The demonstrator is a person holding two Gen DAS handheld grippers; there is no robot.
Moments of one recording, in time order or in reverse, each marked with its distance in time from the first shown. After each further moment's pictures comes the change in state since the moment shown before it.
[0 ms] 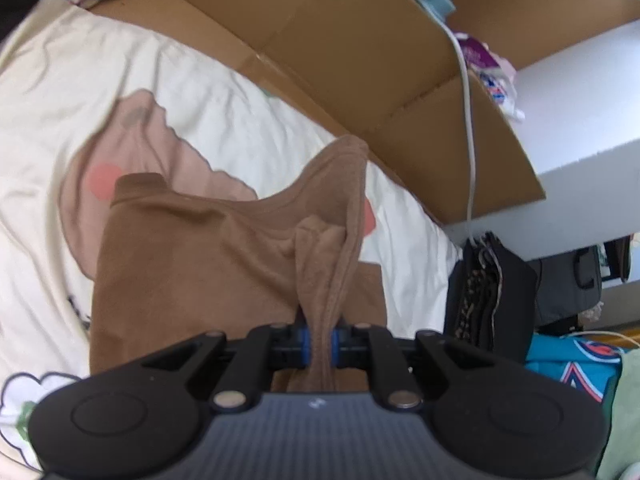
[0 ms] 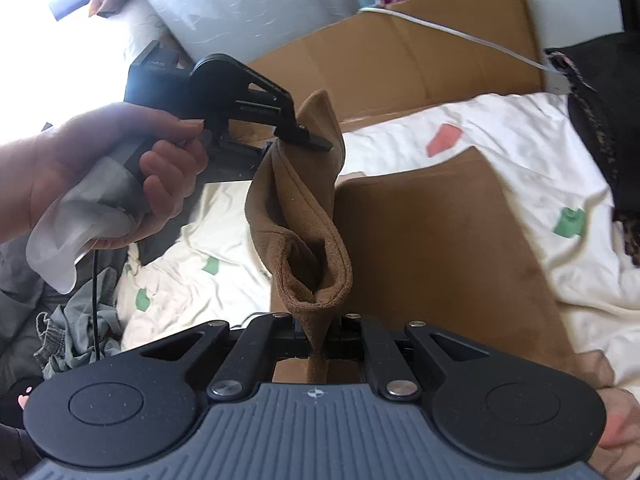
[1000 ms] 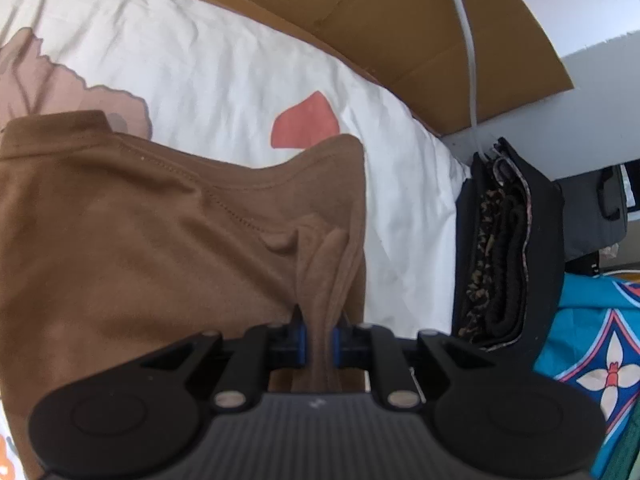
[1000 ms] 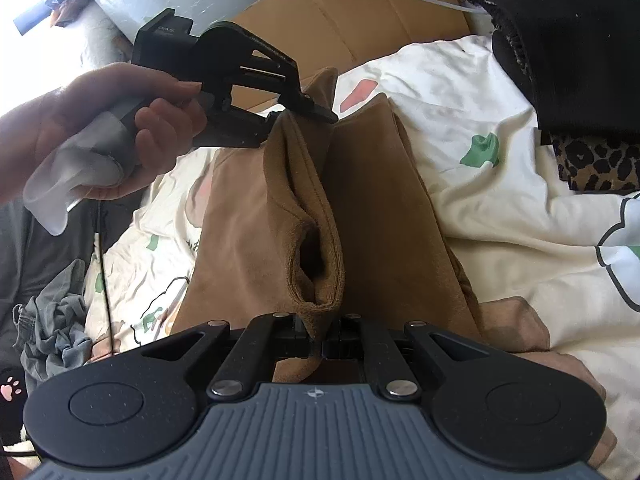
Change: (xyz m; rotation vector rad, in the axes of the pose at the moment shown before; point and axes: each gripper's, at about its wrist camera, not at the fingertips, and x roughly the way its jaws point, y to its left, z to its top) left arm 0.116 -0.053 -0.033 0.106 0.154 0.016; right arm 0.005 -0.108 -0.046 0.060 0.036 -0.010
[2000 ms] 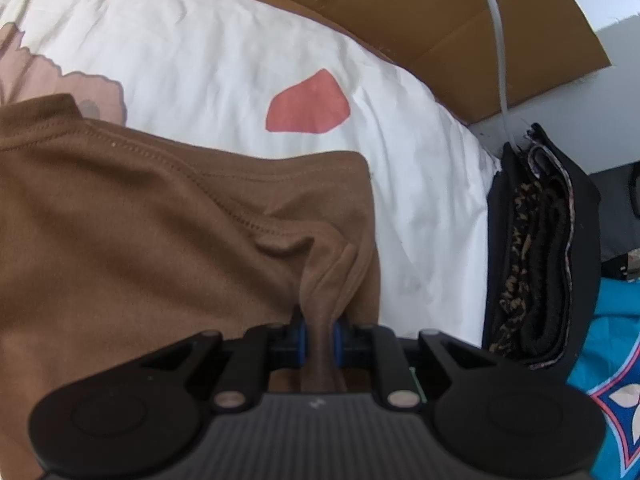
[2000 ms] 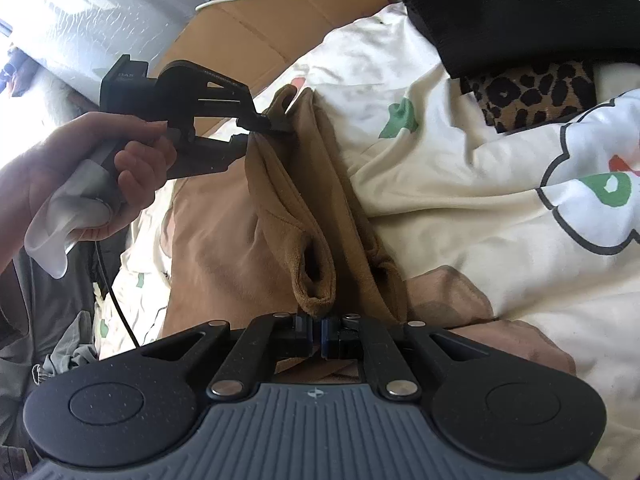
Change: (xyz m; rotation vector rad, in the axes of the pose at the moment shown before) left arm 0.042 -0.015 0.003 -0.023 -0.007 0.093; right arm -0.009 -0.057 -0.005 0.234 -0.012 0.005
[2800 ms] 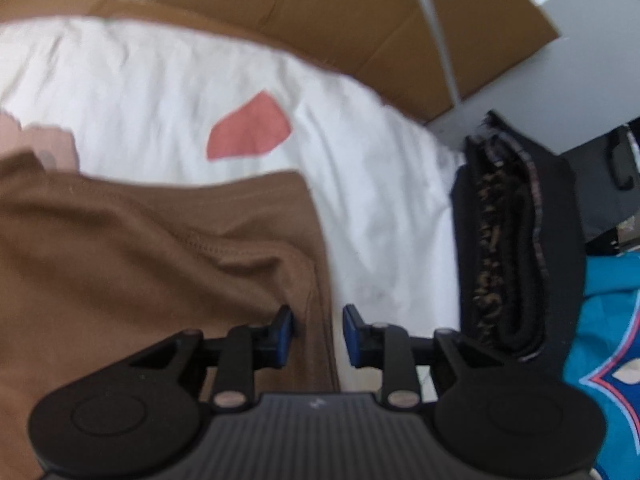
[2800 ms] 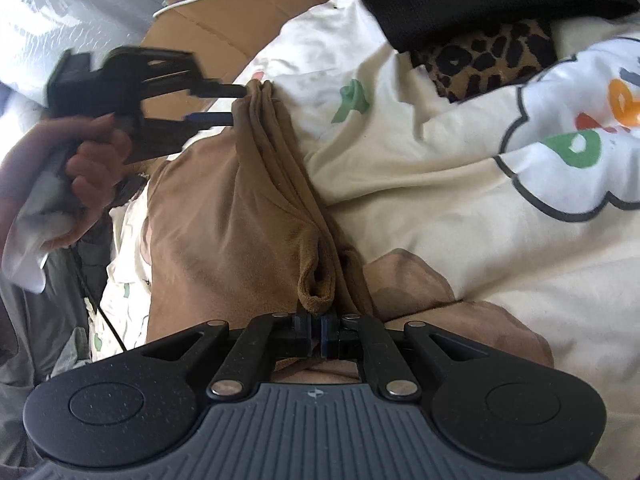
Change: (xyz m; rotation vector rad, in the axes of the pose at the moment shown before) left arm -0.010 -0.028 -0.001 0.134 -0.076 -0.030; right arm -0.004 -0.026 -0.004 0.094 0.026 -0.034
